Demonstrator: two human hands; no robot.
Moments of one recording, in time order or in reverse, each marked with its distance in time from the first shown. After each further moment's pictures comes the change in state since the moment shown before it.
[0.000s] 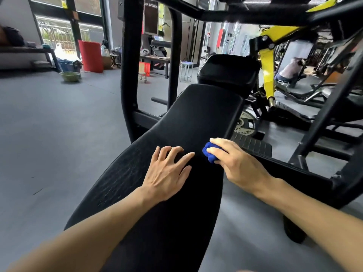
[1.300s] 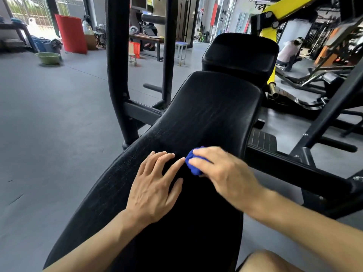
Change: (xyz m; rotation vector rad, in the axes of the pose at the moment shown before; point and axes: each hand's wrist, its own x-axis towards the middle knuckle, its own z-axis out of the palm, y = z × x) left_hand -0.005 -0.053 0.025 -0.103 0.057 0.008; right_hand 0.046 -0.034 0.047 -0.008 -0.008 -0.030
